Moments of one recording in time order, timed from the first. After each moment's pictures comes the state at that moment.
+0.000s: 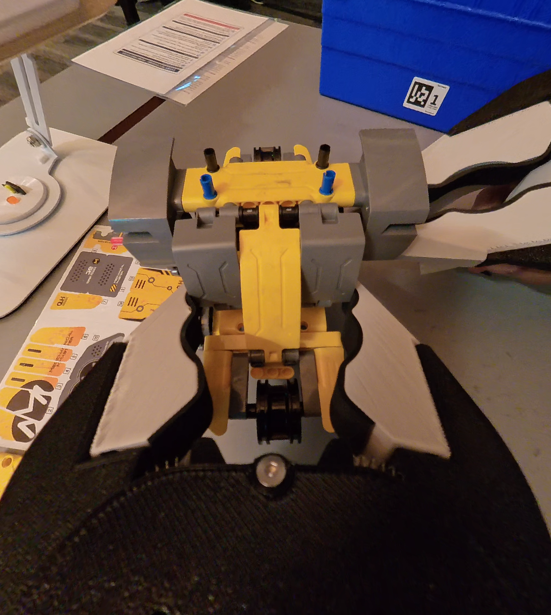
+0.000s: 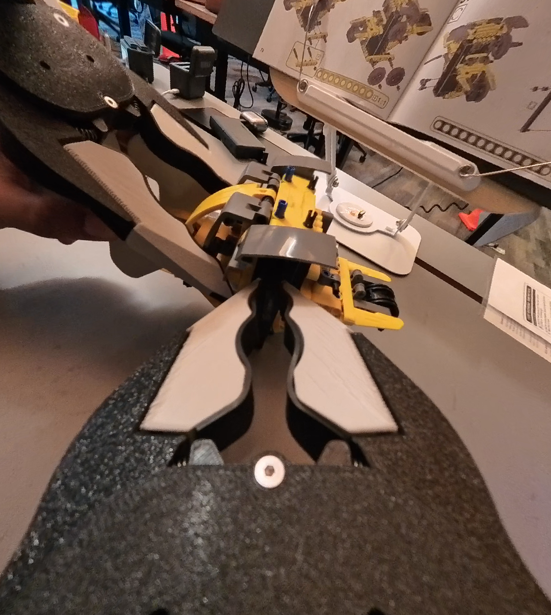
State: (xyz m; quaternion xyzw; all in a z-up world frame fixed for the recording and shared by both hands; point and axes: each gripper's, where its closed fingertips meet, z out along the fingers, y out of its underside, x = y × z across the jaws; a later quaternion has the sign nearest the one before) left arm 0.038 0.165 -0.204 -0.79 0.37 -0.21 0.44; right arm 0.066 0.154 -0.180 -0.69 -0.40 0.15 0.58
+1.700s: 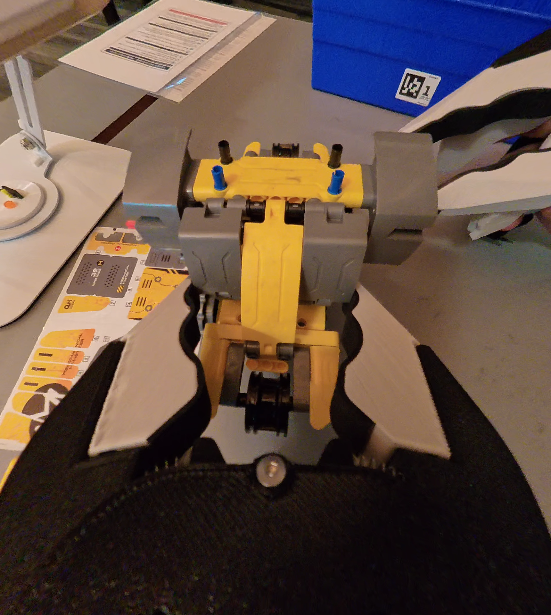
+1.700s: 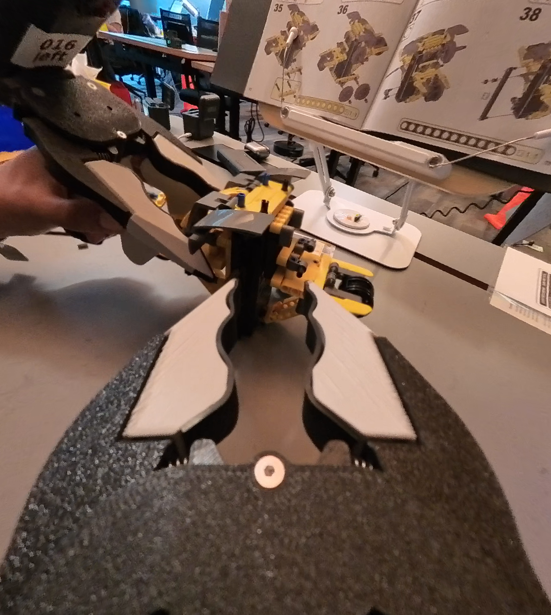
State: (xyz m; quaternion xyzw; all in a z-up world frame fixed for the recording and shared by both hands) left arm 0.028 0.168 -0.203 -0.78 0.39 -0.22 0.43; right arm 0.097 0.147 -0.167 -0.68 -0.37 0.22 0.59
